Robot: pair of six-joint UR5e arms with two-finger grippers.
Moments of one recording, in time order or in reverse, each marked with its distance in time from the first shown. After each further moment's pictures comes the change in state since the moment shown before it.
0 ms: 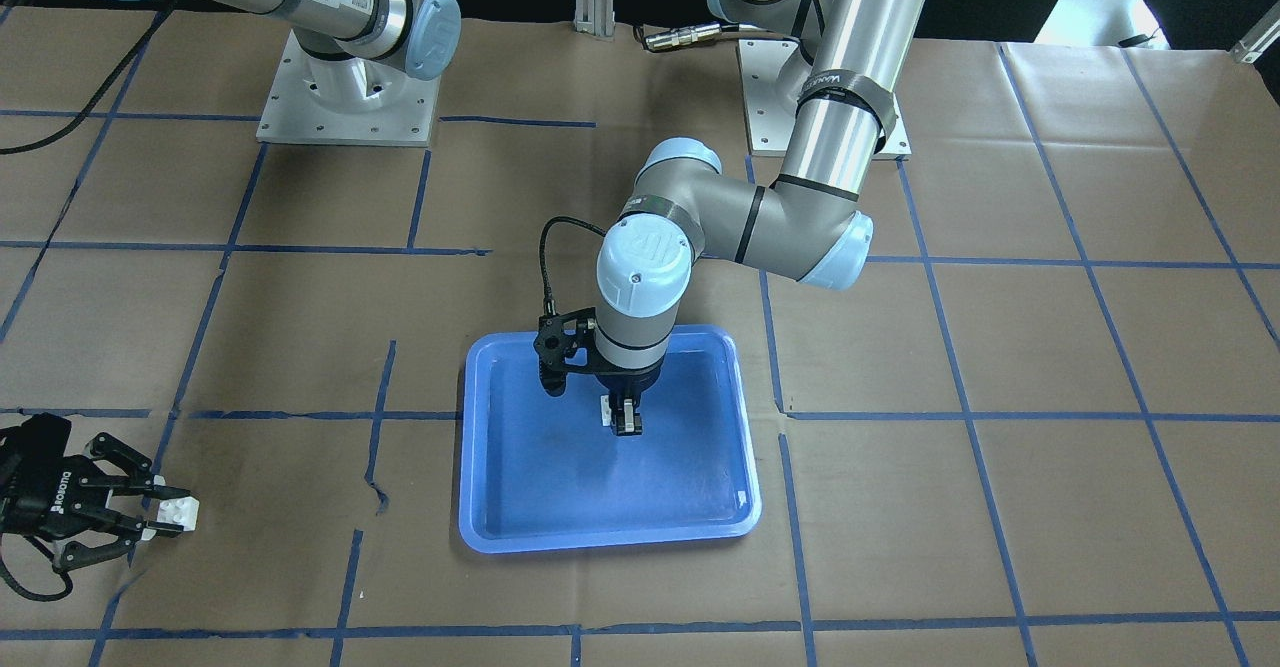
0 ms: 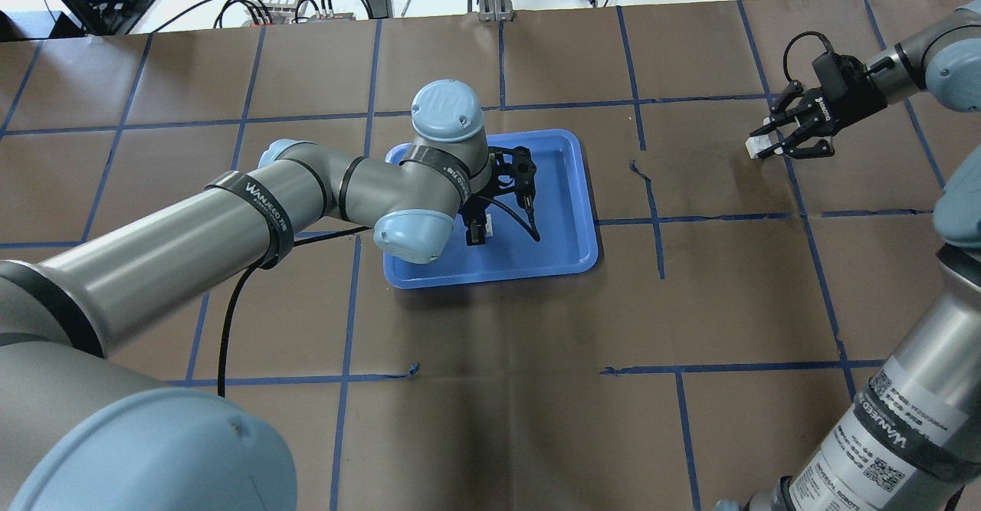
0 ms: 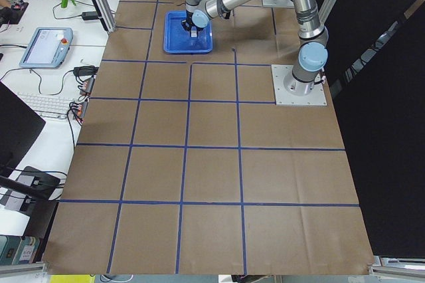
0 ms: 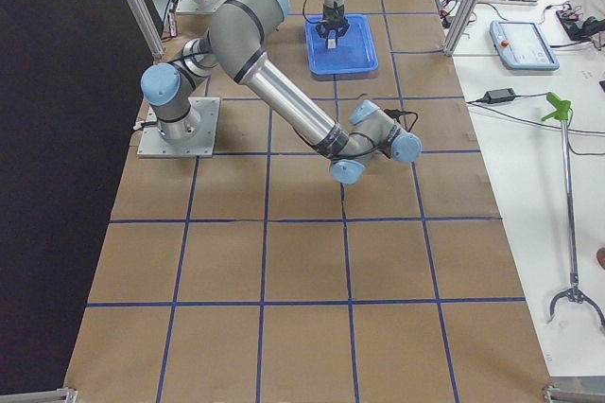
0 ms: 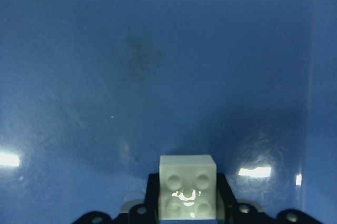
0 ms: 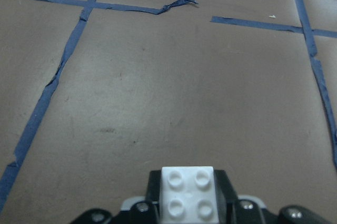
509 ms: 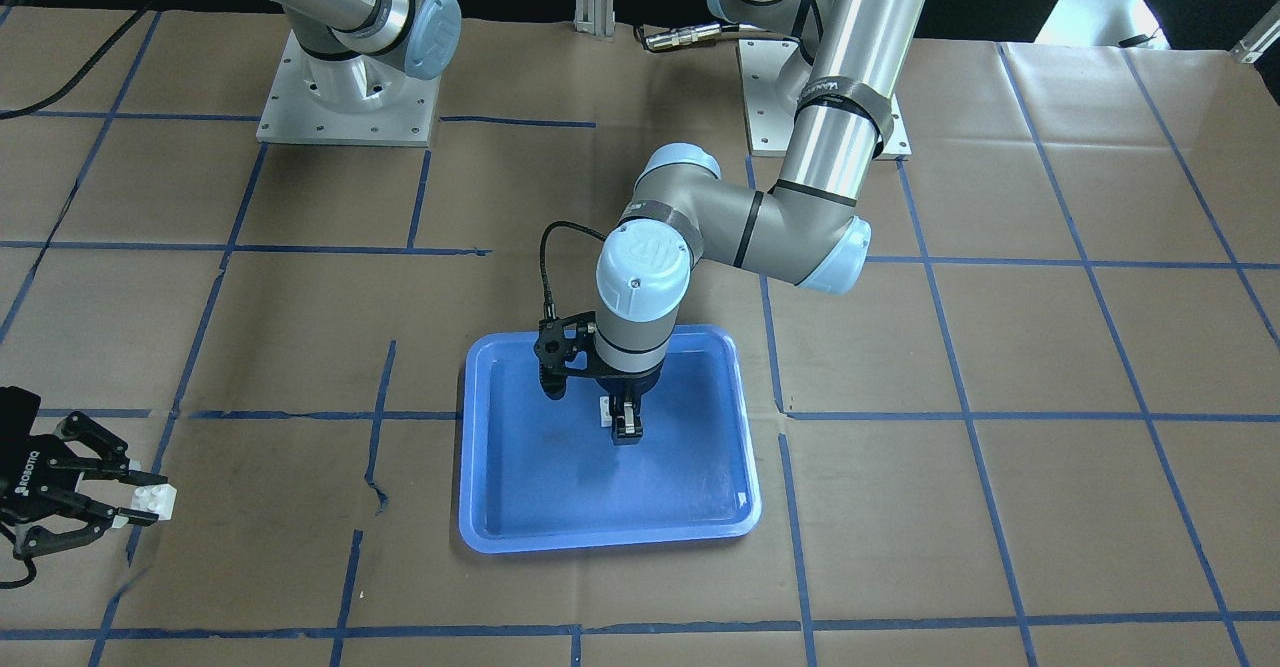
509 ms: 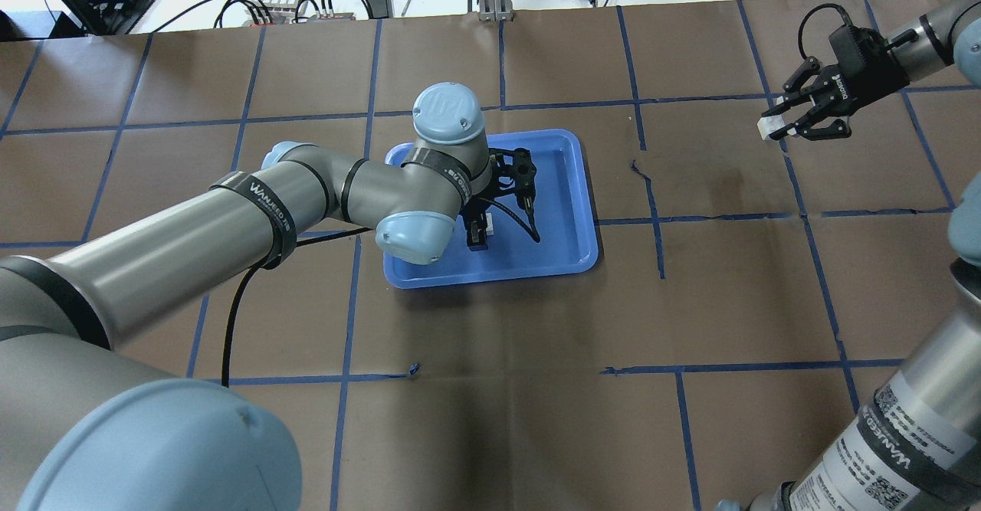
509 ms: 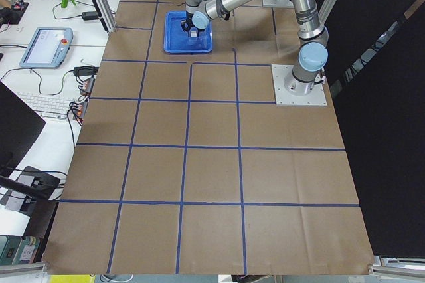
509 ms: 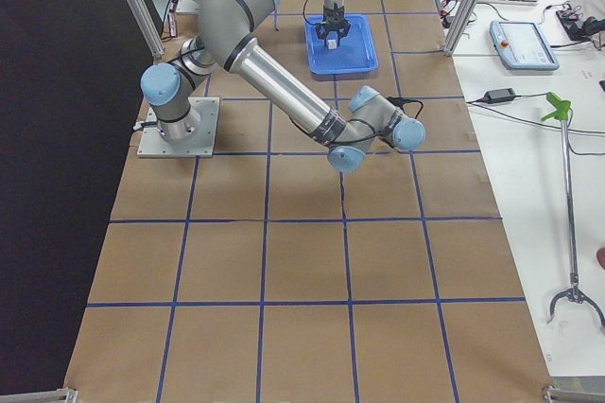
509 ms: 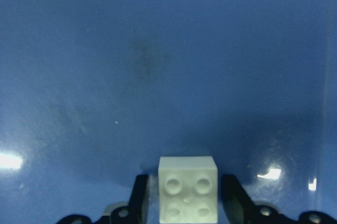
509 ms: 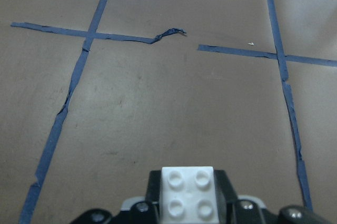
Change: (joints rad) left arm 0.000 -0.001 0.000 0.003 0.002 -0.001; right arm 0.003 -0.096 0.025 0.035 0.007 0.046
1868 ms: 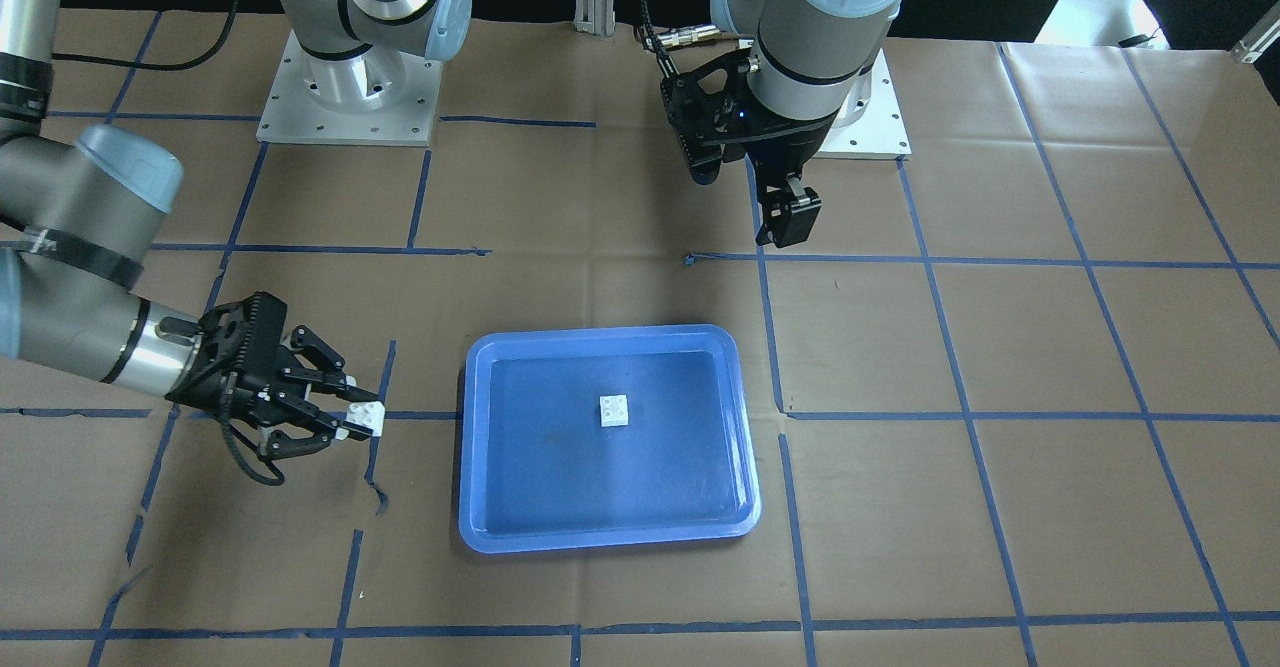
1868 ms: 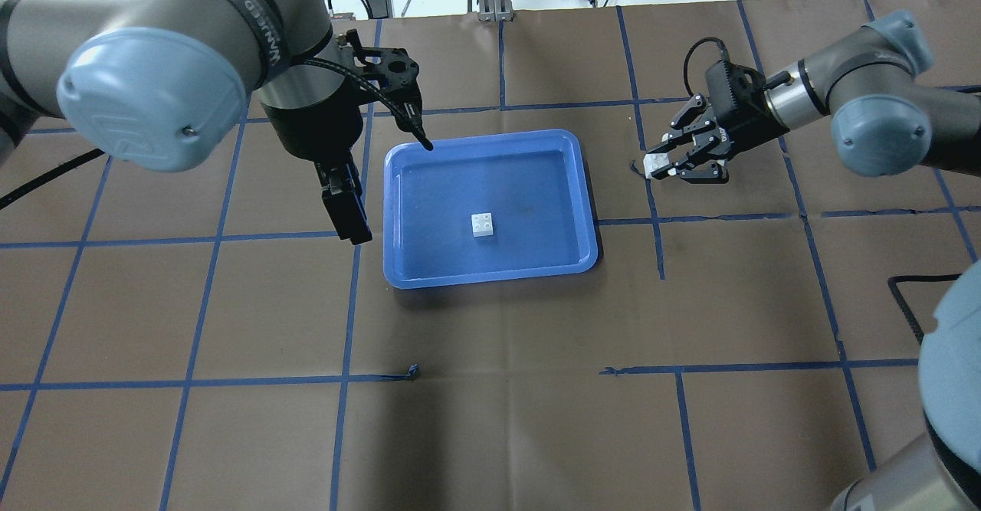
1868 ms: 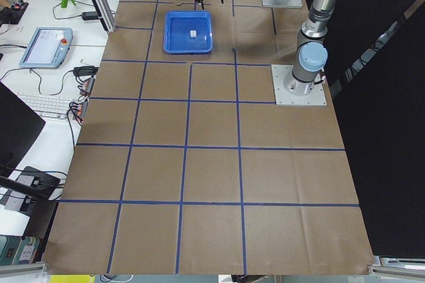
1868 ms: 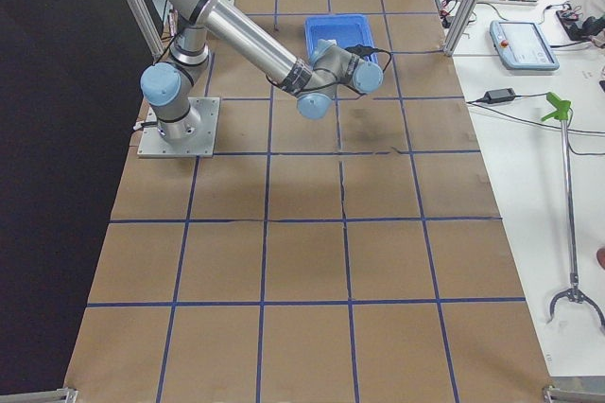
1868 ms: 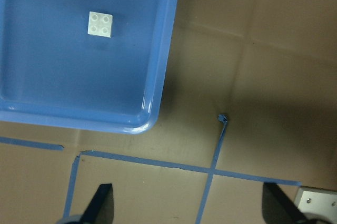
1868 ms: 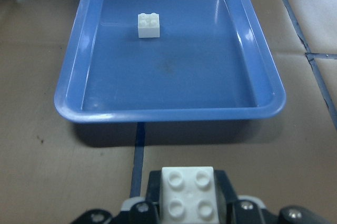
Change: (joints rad) left arm 0.169 0.486 0.172 -0.867 0.014 -0.127; right arm 0.265 -0.247 0.443 -0.396 0.133 0.412
